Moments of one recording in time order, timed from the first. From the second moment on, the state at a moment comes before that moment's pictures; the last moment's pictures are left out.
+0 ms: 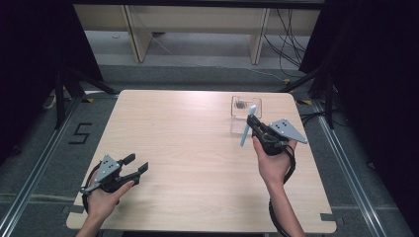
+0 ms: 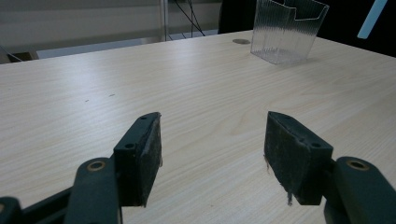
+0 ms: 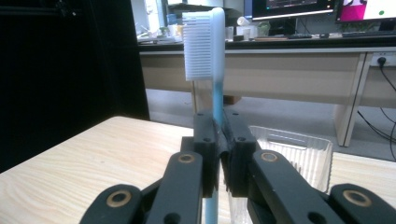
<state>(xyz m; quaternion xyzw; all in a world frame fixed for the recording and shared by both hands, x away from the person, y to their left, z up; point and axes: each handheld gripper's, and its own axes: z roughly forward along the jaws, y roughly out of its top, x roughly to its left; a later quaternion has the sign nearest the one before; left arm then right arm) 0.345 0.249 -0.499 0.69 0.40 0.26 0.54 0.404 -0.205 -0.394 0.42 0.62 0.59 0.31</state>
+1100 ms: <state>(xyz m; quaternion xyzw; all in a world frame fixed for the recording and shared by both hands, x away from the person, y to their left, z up) 0.346 0.248 -0.505 0.69 0.40 0.26 0.54 0.437 -0.228 -0.382 0.44 0.60 0.58 0.35</state>
